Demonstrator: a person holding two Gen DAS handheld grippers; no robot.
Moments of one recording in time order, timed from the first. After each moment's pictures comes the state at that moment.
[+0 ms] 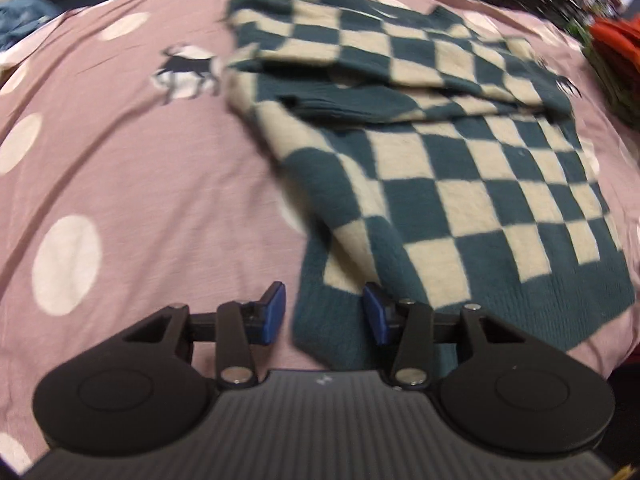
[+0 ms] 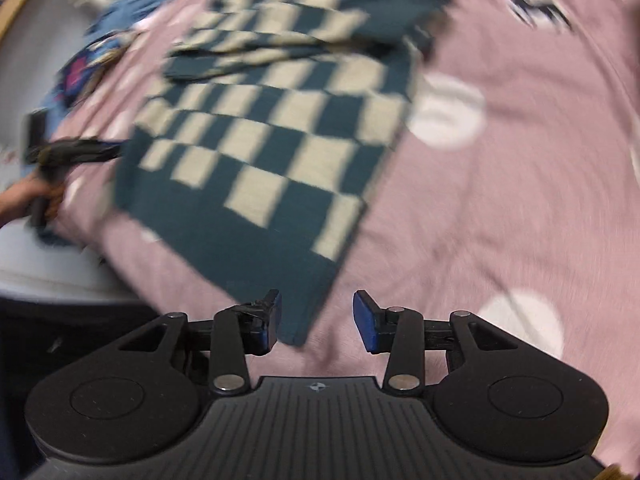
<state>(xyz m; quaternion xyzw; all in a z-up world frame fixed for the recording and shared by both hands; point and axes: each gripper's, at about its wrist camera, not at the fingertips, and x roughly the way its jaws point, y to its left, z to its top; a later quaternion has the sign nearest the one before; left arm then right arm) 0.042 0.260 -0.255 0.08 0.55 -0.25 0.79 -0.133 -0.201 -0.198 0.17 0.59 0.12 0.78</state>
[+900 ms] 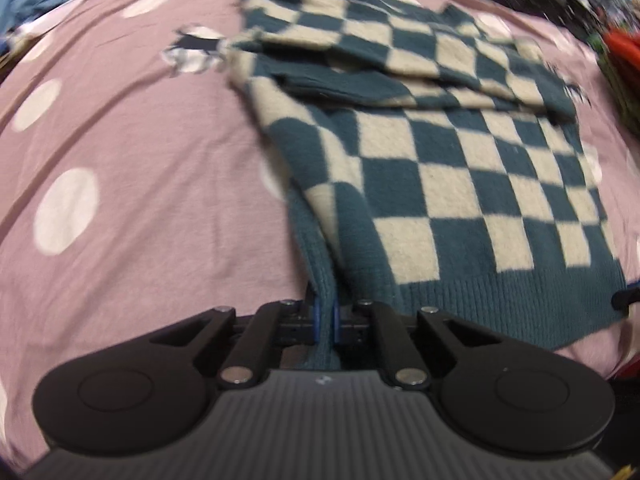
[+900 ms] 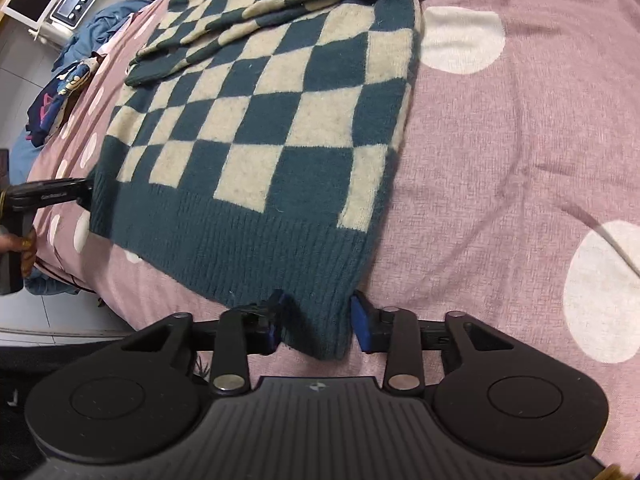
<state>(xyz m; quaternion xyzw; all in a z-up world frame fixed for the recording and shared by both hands) 0.017 0.260 -0.242 0.03 0.57 -0.19 0.80 -0.139 -0.162 -0.236 0.21 0.59 0.08 0.77</state>
